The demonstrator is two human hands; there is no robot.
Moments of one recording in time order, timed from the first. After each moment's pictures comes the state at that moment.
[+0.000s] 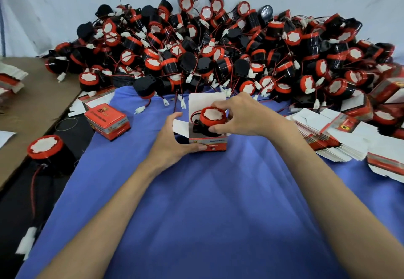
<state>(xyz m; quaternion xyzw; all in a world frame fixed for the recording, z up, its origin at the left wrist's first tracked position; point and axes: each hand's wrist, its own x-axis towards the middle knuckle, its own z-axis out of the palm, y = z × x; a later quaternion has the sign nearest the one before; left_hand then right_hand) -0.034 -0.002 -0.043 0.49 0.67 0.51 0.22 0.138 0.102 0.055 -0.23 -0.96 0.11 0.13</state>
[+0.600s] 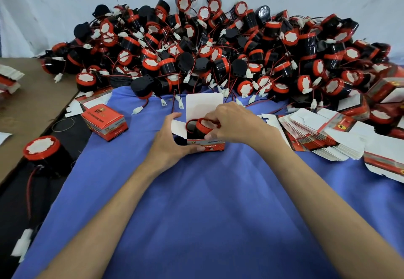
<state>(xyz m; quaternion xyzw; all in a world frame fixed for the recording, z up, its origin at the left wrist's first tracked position) -0.031 -0.006 -0.041 0.51 0.68 0.49 0.20 0.125 0.080 0.050 -0.30 -0.95 0.03 0.03</state>
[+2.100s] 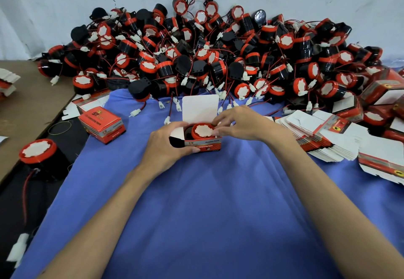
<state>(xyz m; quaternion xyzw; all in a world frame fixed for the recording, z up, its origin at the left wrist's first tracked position) -0.033 -0.011 -0.036 0.54 0.70 0.45 0.11 0.144 0.120 0.033 -0.26 -0.94 0.19 0.08</state>
